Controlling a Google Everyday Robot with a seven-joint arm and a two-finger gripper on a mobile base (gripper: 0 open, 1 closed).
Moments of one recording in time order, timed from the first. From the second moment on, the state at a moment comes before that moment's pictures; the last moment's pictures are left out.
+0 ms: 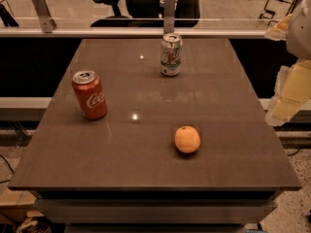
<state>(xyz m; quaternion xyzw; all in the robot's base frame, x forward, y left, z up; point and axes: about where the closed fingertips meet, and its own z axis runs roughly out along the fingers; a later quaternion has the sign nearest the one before) 0.438 -0.213 0.990 -0.60 0.78 -0.05 0.18</state>
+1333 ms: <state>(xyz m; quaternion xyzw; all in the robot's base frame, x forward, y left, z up) 0.471 -0.215 1.017 -0.58 0.78 -0.05 0.25</state>
